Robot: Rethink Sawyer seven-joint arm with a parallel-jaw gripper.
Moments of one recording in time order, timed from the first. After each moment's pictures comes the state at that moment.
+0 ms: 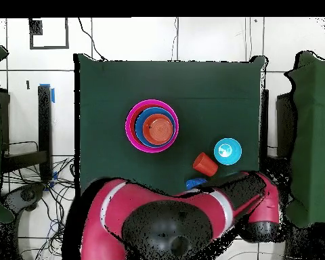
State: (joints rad) arm -0.16 -0.07 -0.72 1.48 -1.68 -0.59 3.48
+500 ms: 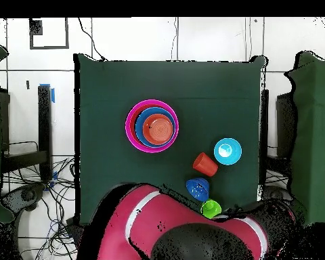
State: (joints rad) arm -0.24 -0.19 -0.71 1.65 -1.44 -0.59 3.12
